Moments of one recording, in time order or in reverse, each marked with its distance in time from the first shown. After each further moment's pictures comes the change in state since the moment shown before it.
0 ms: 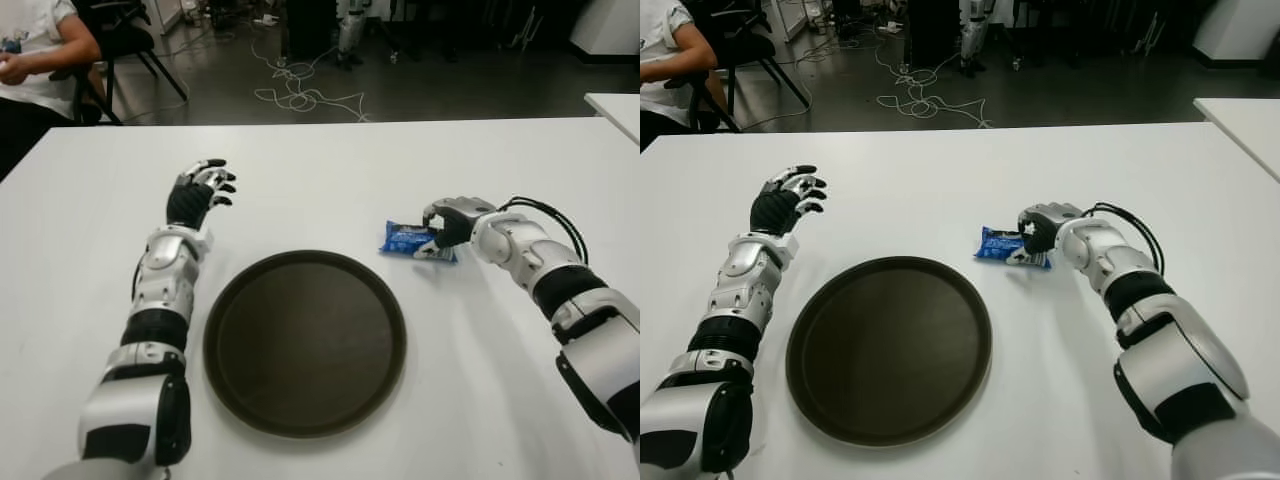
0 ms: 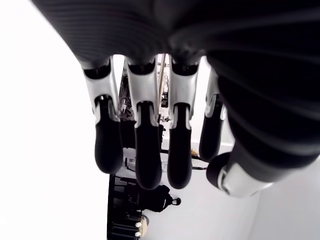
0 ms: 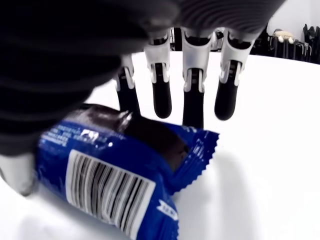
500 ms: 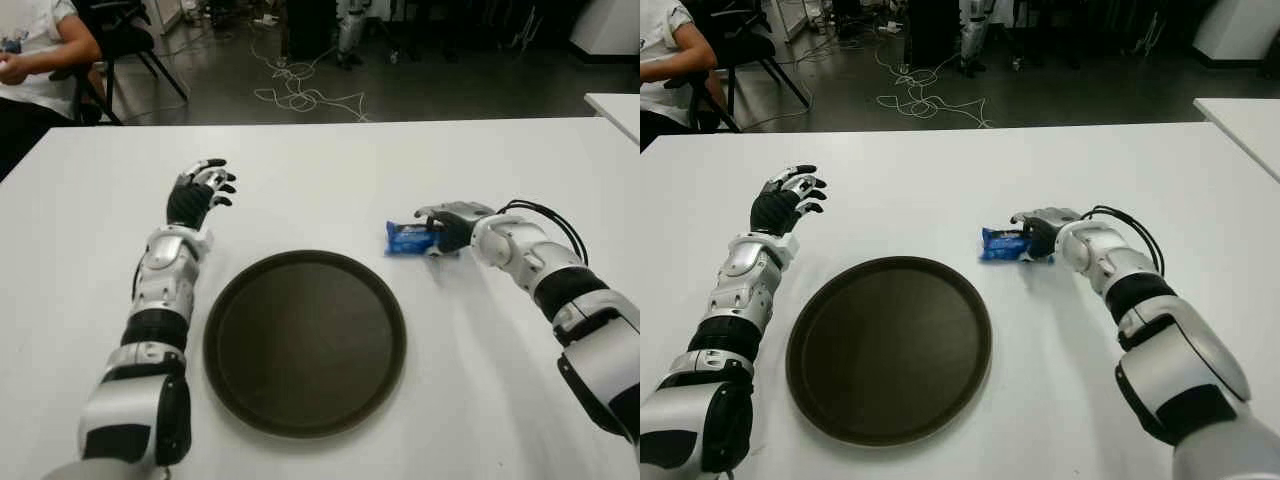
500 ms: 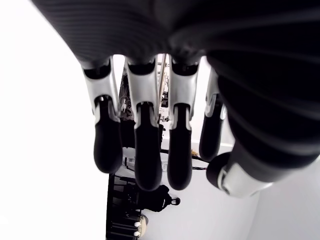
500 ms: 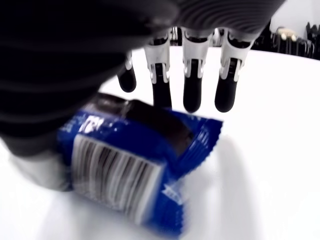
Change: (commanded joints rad) left arm 0.002 0.000 -0.009 0.000 0.010 -0.007 0.006; right arm 0.001 -0.015 -0.007 -0.016 0.007 -0.037 0.000
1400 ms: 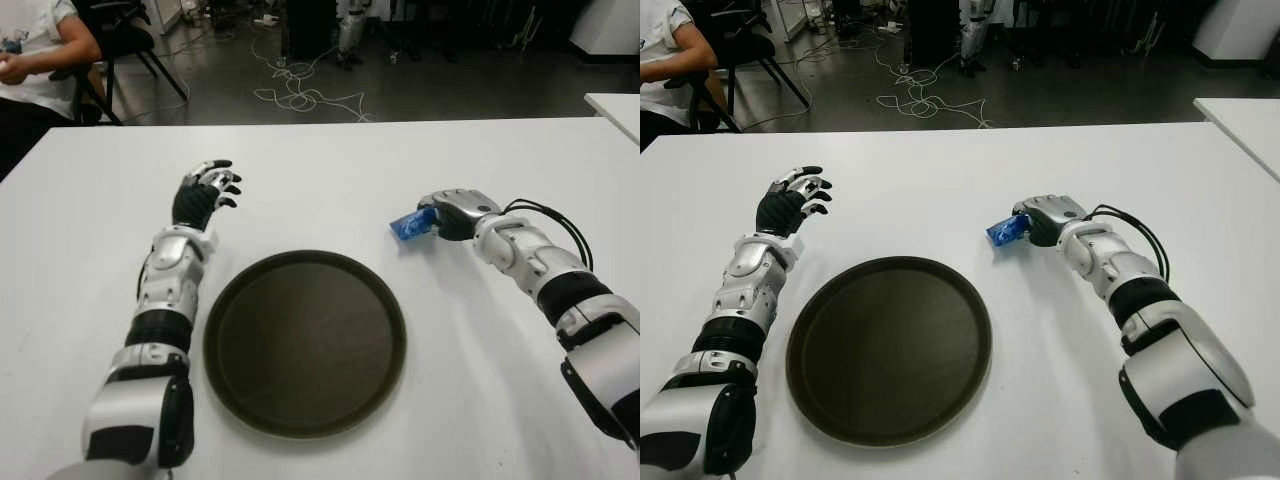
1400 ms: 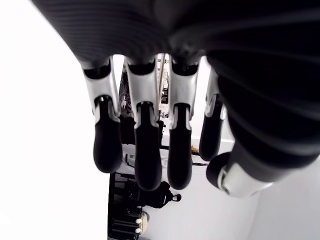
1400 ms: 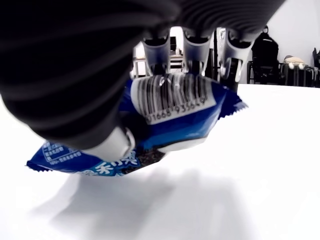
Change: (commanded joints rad) left arm 0.011 -0.014 0.002 -0.034 -0.016 0.020 0.007; right arm 0.021 -0.001 -0.010 -0.009 -0.007 -0.002 -0.164
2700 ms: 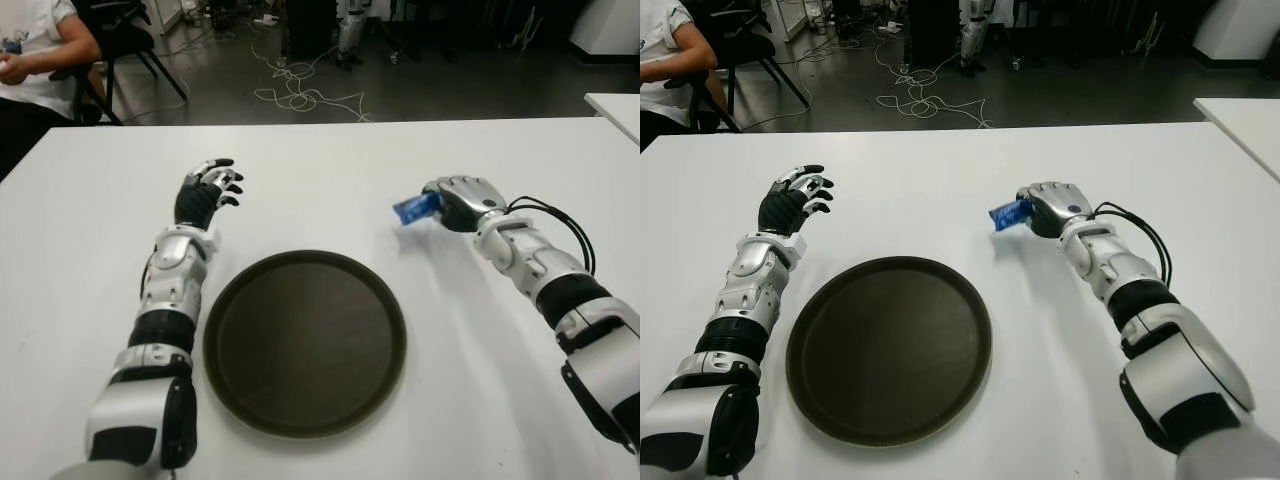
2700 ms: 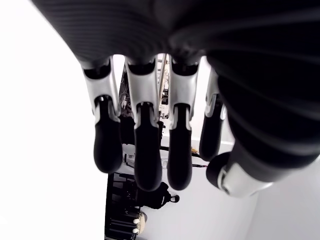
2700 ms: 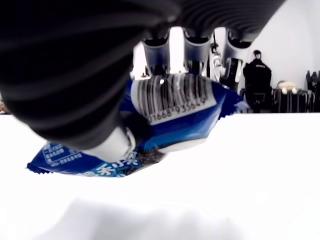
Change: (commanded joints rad) left arm 0.001 0.009 -0.001 0.006 0.008 -0.006 -0.004; right arm 0.024 -0.002 -0.030 -0.064 0.005 0.041 -0.205
